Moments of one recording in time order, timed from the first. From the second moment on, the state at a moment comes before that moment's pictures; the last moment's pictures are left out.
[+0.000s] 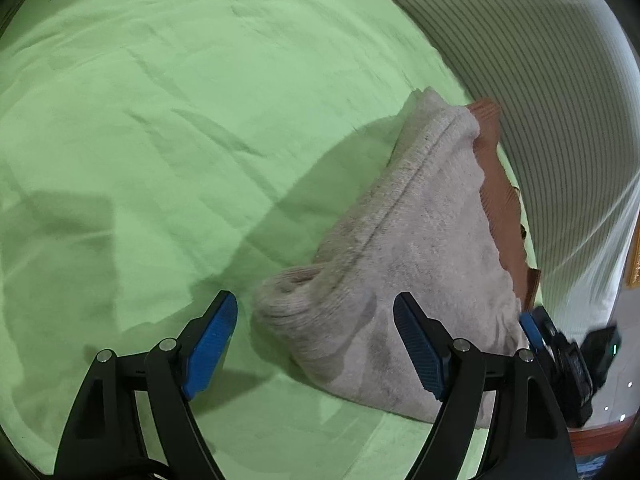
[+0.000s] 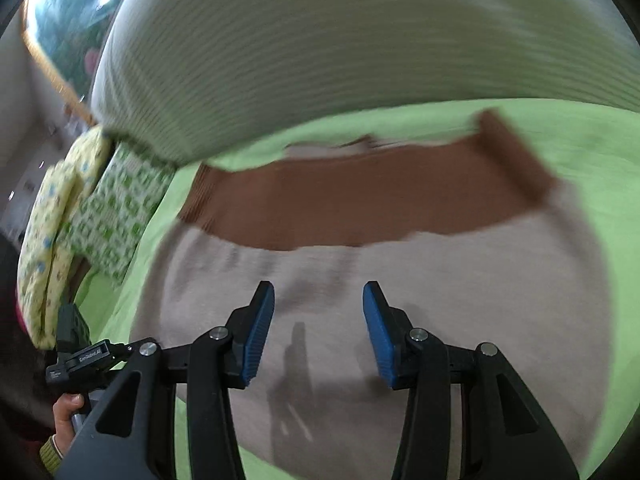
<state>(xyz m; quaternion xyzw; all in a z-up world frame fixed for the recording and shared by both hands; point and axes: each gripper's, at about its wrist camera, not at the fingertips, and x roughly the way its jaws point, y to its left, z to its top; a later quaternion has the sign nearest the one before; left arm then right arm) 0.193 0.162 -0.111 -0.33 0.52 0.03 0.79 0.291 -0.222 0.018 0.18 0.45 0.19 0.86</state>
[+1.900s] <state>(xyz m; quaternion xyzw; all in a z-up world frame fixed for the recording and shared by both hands) 0.226 0.002 -0.068 -0.22 0.52 -0.17 0.81 0.207 -0.352 -0.012 0.42 0.42 0.13 0.79</state>
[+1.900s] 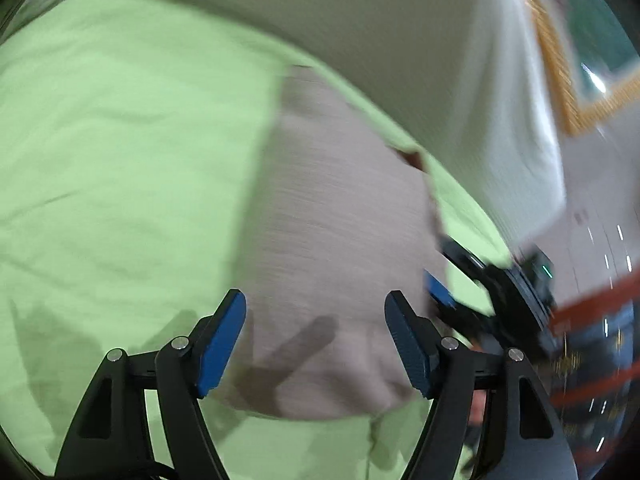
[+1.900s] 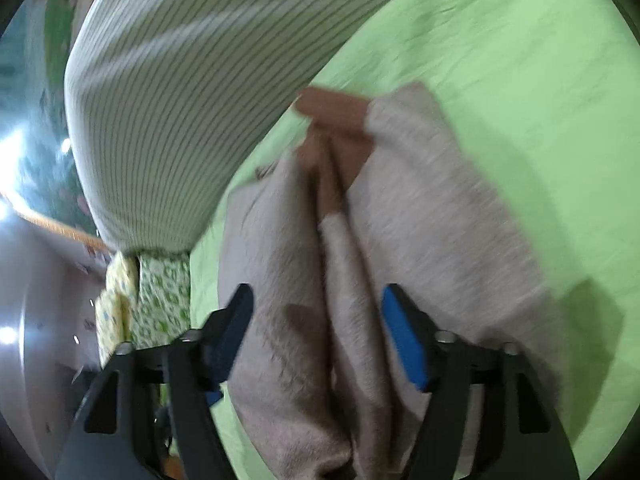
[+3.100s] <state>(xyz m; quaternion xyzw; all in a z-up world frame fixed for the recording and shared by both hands) 0.234 -0.061 -0.116 -0.14 0.58 -0.18 0.78 0.186 -0.399 0.023 0.31 0.42 0.07 0.85</state>
